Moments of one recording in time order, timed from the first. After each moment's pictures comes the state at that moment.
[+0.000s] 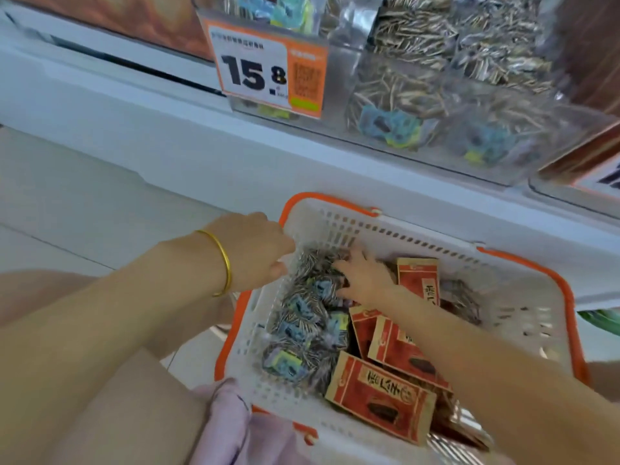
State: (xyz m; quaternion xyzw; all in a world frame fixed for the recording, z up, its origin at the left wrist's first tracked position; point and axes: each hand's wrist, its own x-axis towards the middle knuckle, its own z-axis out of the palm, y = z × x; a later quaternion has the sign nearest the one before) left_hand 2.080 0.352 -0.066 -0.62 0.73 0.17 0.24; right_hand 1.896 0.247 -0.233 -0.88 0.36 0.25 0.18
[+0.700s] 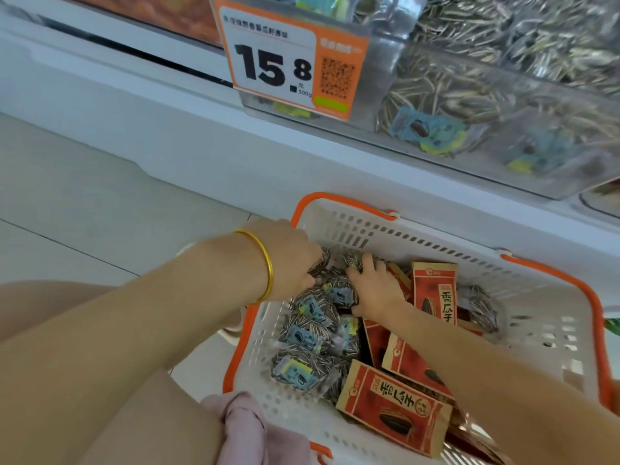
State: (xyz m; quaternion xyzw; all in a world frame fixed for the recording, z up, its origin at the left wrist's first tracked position) left_hand 2.071 0.331 -0.062 -0.60 0.72 0.22 0.28; right_hand 1.897 0.256 -0.258 -0.89 0.35 0.26 0.09
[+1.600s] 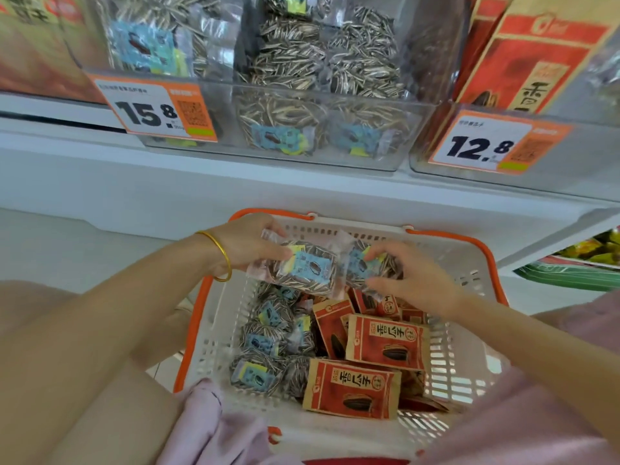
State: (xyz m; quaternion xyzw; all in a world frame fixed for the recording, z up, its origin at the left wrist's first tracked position) left_hand 2.016 0.307 -0.064 -0.72 0.47 0.49 -0.14; right_hand 1.760 0.261 -0.098 -0.78 0.46 -0.01 0.42
